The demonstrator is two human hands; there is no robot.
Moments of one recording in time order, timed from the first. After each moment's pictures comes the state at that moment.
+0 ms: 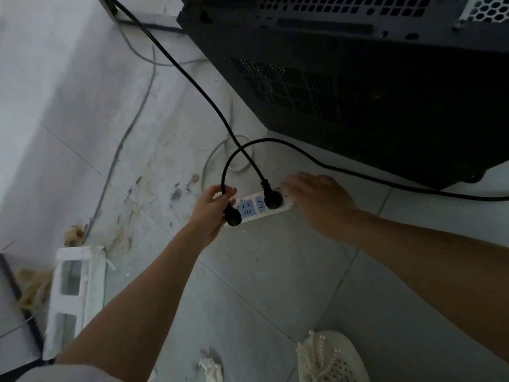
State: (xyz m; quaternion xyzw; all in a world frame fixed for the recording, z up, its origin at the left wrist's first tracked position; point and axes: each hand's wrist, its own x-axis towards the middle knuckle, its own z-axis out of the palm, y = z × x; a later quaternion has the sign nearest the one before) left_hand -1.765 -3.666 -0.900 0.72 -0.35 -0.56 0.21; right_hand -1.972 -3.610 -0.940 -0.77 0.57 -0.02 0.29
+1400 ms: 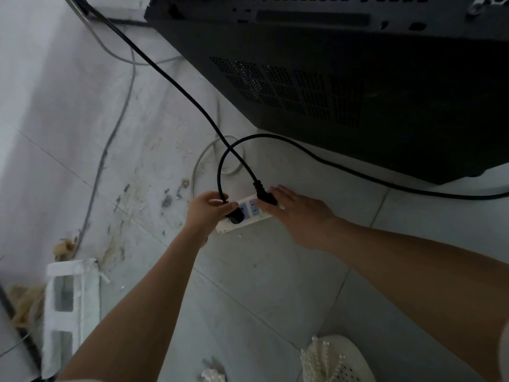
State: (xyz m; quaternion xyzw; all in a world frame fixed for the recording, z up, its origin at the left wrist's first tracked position) left_hand -1.759 -3.684 -0.920 0.76 -0.48 -0.44 0.07; right_hand -1.946 -3.614 -0.957 -0.77 0.51 0.04 0.39
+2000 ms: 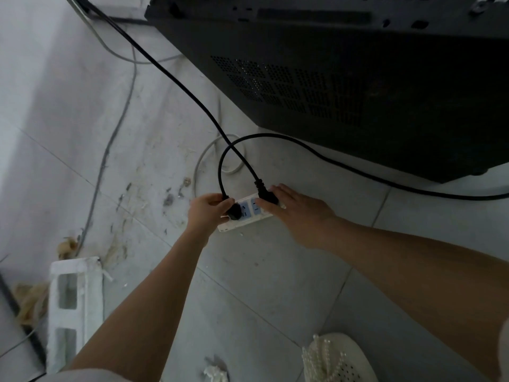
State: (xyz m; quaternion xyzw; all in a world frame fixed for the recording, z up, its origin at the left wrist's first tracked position) left_hand -1.760 -3.683 -0.920 0.78 -0.47 -0.42 0.06; right_hand -1.947 -3.614 -0.951 -0.76 0.51 0.04 0.40
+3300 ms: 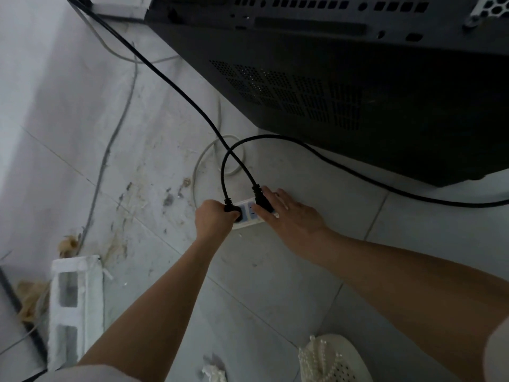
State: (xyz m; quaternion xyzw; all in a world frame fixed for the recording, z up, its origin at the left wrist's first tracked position) left_hand -1.777 -3.674 -0.929 0.80 -0.55 -0.23 -0.09; right_hand -1.934 -3.608 -0.943 -0.77 0.52 0.07 0.37
